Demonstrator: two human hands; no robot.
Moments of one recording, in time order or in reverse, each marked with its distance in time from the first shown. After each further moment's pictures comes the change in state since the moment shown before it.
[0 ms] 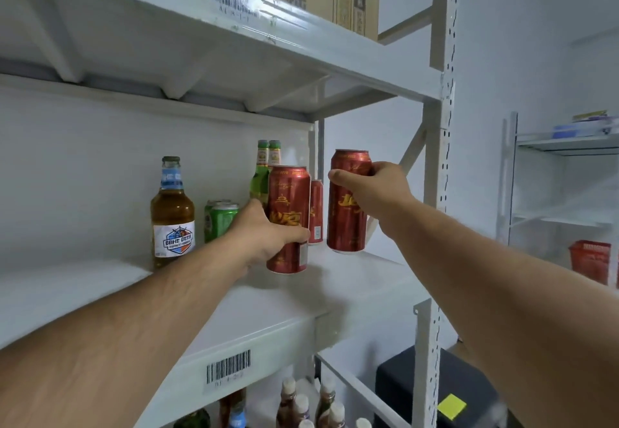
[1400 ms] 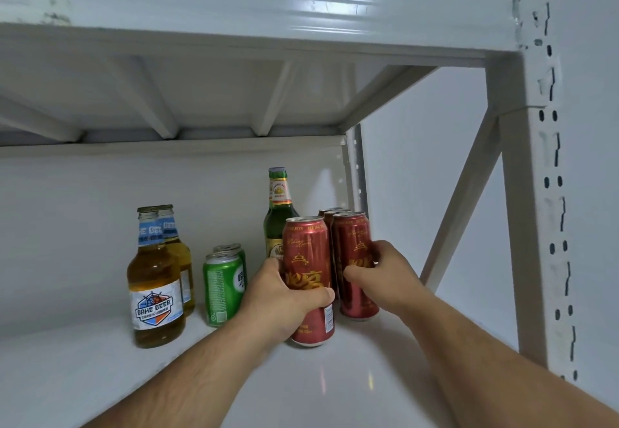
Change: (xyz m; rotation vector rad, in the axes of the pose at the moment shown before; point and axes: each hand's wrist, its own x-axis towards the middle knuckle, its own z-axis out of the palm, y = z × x) left_hand 0.100 -0.026 0.087 -0.040 0.227 -0.110; right_hand 0.135 0.150 0.050 0.023 -0.404 -0.031
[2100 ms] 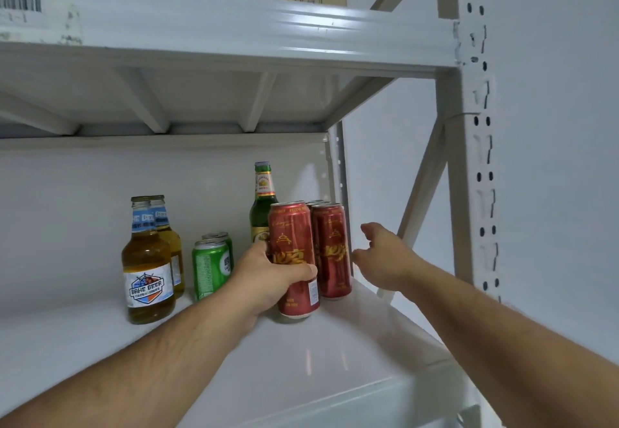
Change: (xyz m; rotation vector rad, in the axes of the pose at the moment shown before) left_hand -0.019 0.021 0.007 -0.019 0.005 -0.043; right_hand -0.046 -0.040 -0.052 -0.291 -0.072 0.040
